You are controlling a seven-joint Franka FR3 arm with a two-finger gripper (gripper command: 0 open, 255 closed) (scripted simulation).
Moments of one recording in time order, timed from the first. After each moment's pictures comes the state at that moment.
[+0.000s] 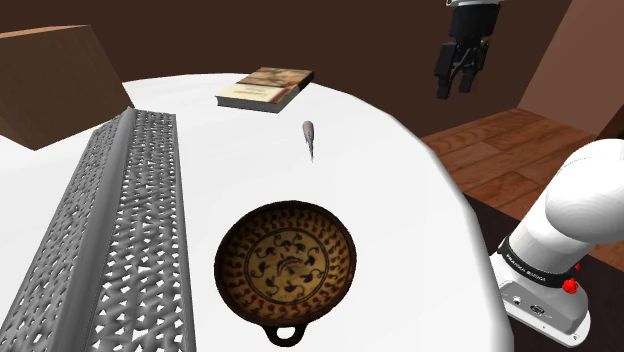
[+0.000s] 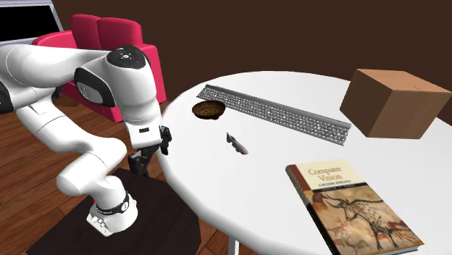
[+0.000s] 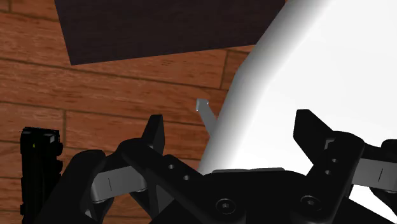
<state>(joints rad) 0.00 -0.78 -0.05 -2.37 0.08 1.47 0.03</state>
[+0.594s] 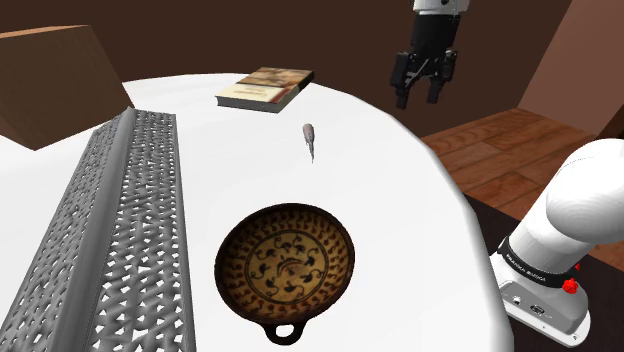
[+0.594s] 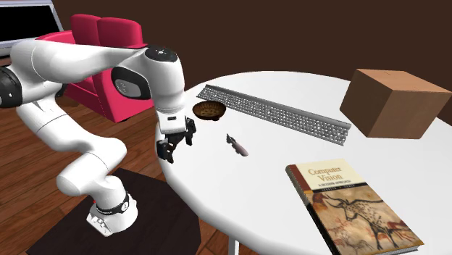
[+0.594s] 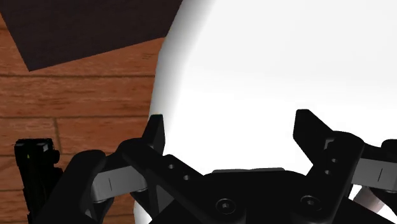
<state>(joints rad) 0.01 -0.70 0.11 -2.35 0.20 1.60 0.29</state>
